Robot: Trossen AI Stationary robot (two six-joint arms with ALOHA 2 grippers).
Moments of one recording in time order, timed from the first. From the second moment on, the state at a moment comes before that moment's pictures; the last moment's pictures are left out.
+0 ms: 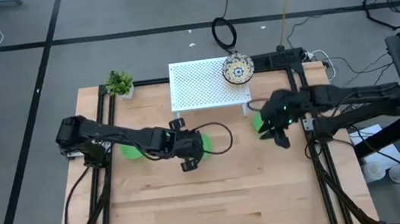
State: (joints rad) left arm -0.18 1.72 1.43 -0.87 -0.42 -0.21; right arm -0.09 0.95 0.87 -0.77 -0.27 0.18
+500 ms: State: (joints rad) left arm -0.18 1.72 1.39 -0.74 -0.42 -0.20; right arm -0.01 1.09 0.64 -0.73 0.09 0.23
